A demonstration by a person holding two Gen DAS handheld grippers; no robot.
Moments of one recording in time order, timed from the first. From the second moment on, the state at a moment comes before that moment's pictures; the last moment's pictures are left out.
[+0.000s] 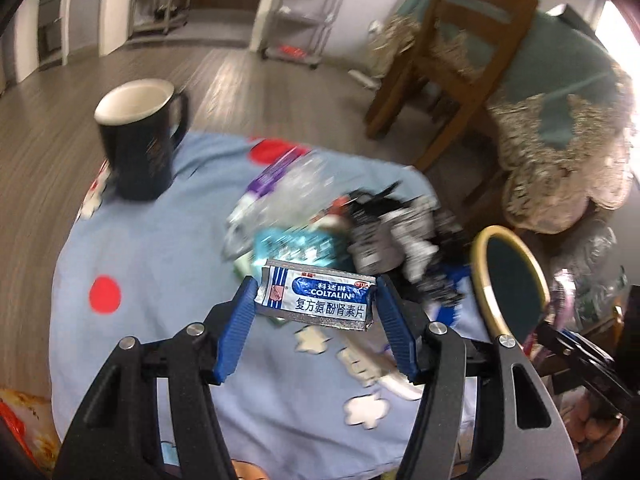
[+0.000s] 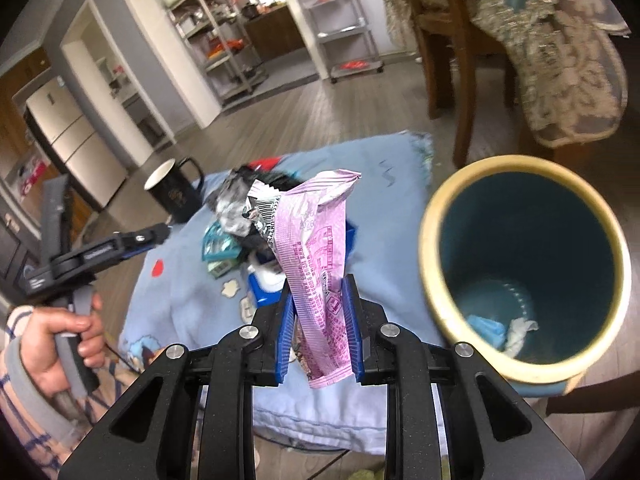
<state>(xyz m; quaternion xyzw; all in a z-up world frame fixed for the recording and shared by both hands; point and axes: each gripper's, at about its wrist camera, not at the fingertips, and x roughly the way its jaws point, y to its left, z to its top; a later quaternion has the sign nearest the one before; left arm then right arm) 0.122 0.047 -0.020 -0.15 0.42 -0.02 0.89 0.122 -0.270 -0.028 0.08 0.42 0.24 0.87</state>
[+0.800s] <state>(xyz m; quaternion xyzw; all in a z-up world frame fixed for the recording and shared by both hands) 0.180 -0.127 0.055 -0.05 0.42 -0.22 0.88 0.140 -0.383 0.004 0.13 0.38 0.12 0.91</state>
